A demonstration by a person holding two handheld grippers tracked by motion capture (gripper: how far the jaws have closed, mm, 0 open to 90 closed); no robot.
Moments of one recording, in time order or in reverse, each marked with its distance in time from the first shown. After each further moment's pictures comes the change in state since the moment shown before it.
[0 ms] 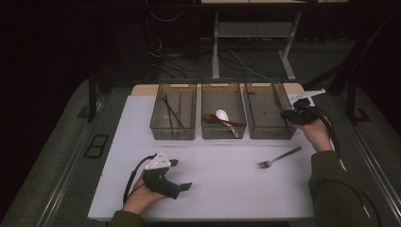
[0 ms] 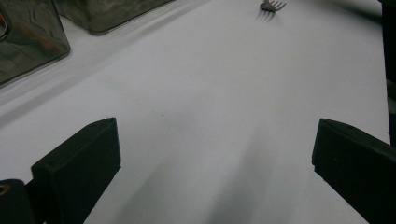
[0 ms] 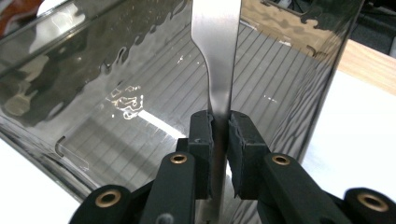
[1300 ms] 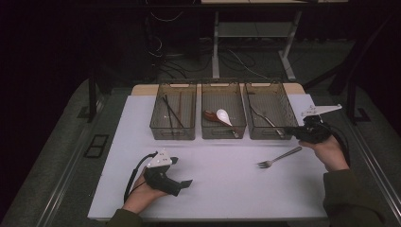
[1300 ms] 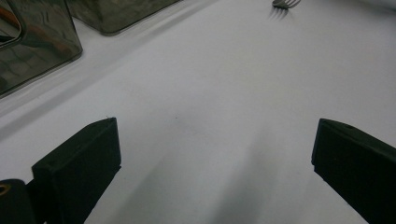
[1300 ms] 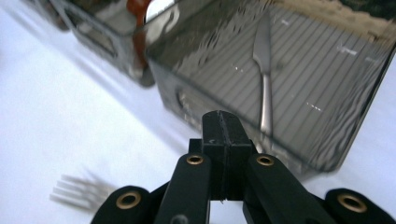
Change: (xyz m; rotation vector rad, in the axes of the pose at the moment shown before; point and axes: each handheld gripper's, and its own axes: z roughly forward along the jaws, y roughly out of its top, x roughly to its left) left arm 0.005 0.002 0.004 0.002 0.028 0.007; right arm 0.037 -0.036 -0.061 -0.025 0.164 -0.006
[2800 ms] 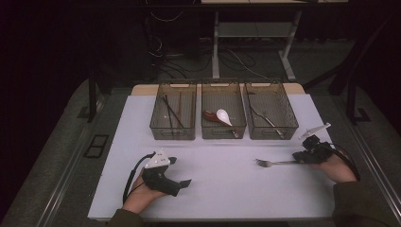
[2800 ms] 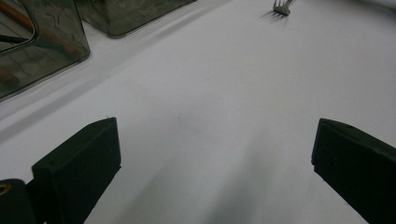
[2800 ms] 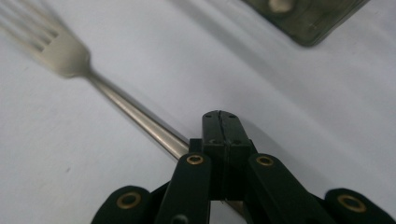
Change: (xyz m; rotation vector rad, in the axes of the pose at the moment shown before) left arm -0.001 0.000 -0.005 -0.010 0.017 -0.013; right arm -0.004 -0.058 0.017 0.339 -0.024 -0.049
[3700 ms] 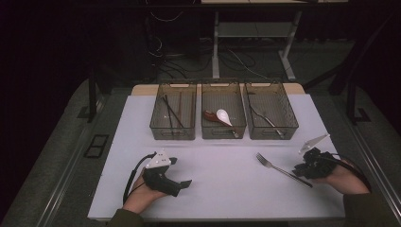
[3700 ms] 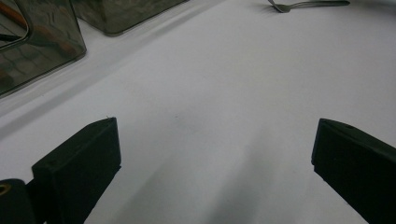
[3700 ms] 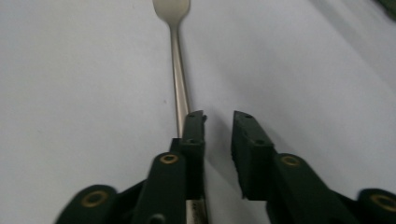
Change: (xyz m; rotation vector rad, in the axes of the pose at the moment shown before) left arm -0.001 0.000 0.002 0.007 -0.005 0.005; right arm 0.034 -0.011 -0.023 0.071 0.088 -0.131
